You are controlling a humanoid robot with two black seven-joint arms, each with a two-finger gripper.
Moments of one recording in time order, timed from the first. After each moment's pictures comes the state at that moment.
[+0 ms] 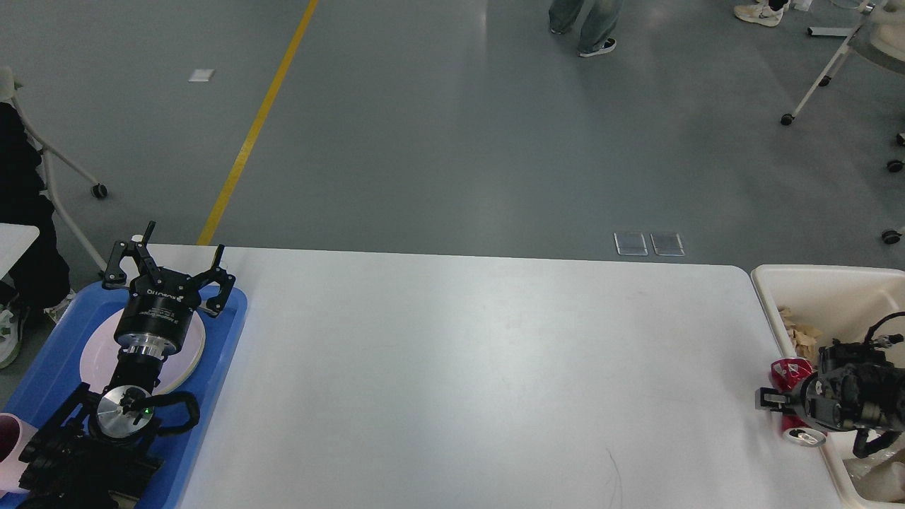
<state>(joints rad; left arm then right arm) -0.43 0.15 -1.50 -0.52 0.24 -0.66 -0.19 0.99 -0.37 -1.26 0.61 -0.24 0.12 -0.06</state>
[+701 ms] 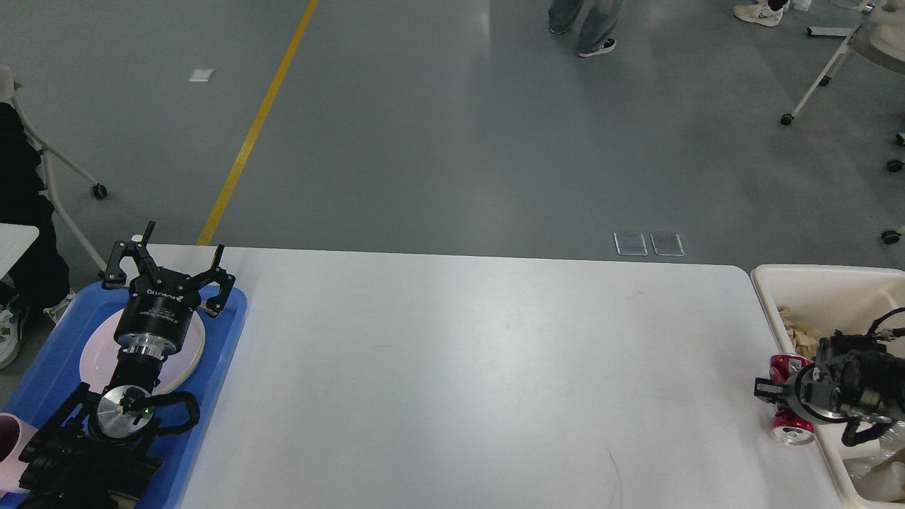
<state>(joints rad) -0.44 0.15 -1.50 -0.52 0.24 -0.66 -0.19 1.04 -0.39 -1.21 0.65 -0.17 0.15 -0.07</state>
